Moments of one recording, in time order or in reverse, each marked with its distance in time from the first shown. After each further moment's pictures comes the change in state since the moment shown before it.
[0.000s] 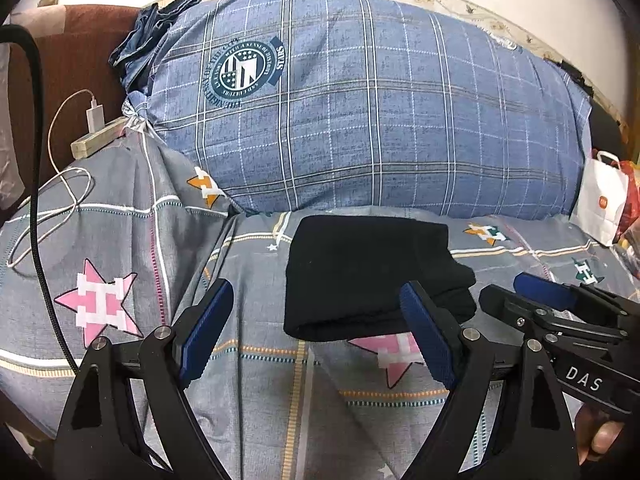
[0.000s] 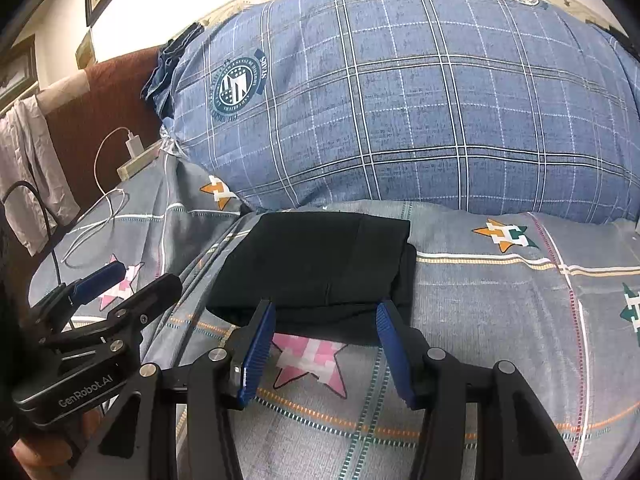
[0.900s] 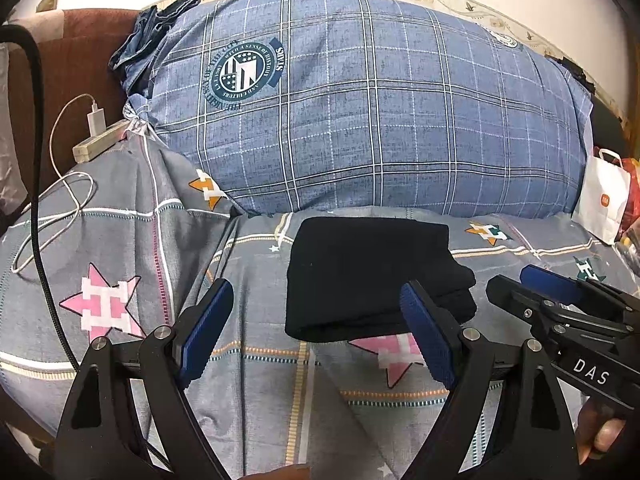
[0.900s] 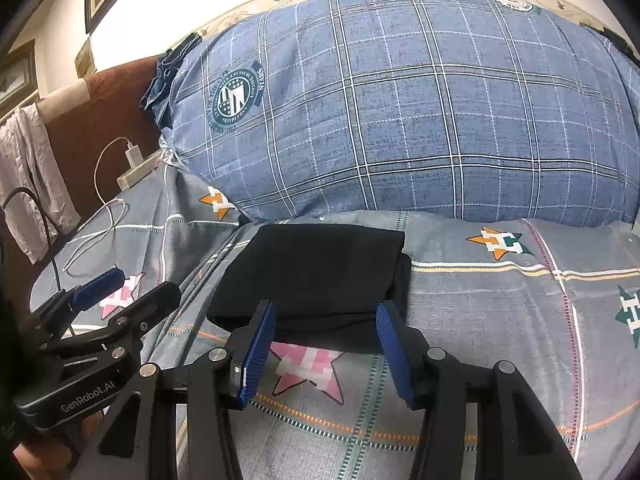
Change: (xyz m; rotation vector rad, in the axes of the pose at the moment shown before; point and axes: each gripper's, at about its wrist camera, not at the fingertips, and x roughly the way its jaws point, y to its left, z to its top) left arm 0.000 -0.003 0.004 0.015 0.018 0.010; right arm -0.007 -0.004 0.005 0.009 -0.028 -0.003
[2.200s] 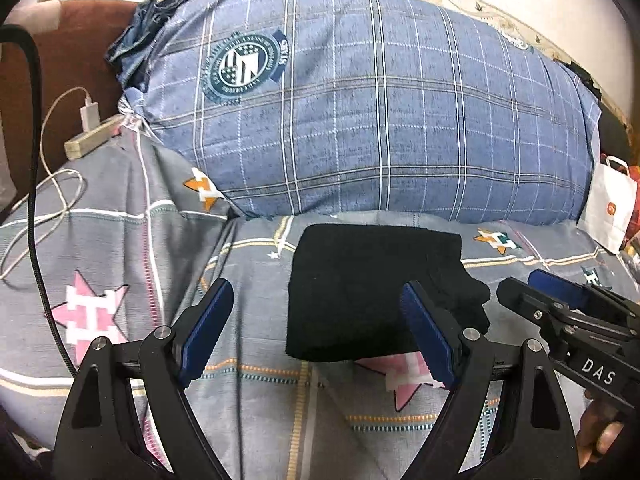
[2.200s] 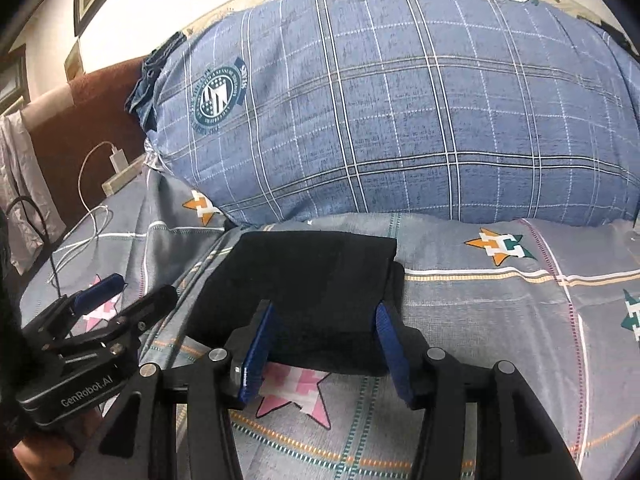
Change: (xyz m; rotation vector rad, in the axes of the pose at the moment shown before) left arm 0.025 0.007 0.011 -0.021 0.001 -0.001; right arm 0.018 -0.010 0.010 0.017 -0.007 -0.019
